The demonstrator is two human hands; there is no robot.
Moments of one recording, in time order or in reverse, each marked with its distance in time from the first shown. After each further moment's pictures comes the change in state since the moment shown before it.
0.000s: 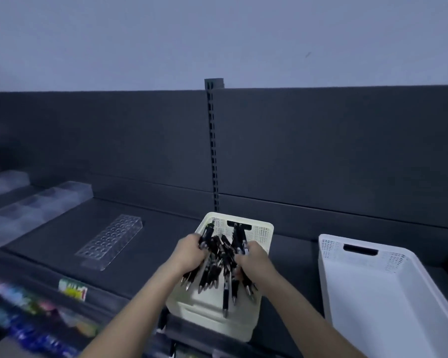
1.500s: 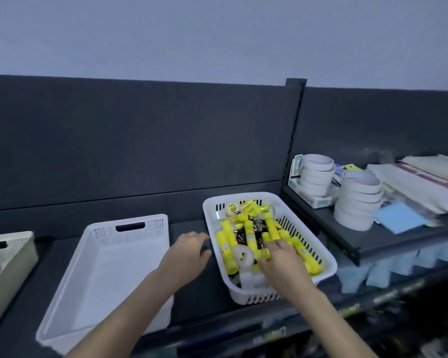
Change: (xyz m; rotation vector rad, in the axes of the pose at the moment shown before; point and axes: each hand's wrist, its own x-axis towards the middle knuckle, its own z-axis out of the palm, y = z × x) left_hand -0.170 0.325 0.273 0.245 -0.217 0.791; right_hand -0.248 0.188 -0.403 -0.894 0.598 0.150
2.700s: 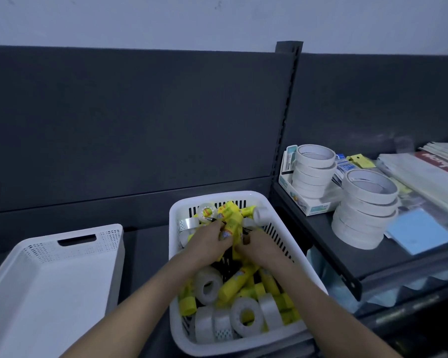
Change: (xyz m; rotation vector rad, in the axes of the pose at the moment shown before) left_hand 0.135 0.071 0.067 -0.266 -0.111 -0.054; right_hand 0.143 0.061 0.021 0.383 -0.320 0.089
